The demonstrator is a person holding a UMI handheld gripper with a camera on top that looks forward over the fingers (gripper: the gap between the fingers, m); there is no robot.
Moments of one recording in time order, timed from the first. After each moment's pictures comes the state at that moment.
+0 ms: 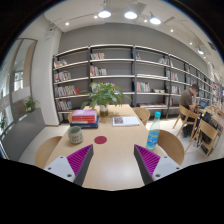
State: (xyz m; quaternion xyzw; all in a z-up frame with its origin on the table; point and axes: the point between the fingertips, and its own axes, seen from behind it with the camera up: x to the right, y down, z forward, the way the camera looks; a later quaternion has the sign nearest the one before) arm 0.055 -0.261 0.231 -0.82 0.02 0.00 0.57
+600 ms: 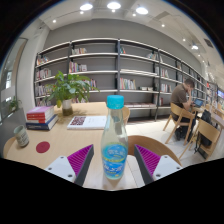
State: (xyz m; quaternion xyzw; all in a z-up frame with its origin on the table) arm 0.294 -0.040 0.106 -0.82 0.06 -0.05 0.57
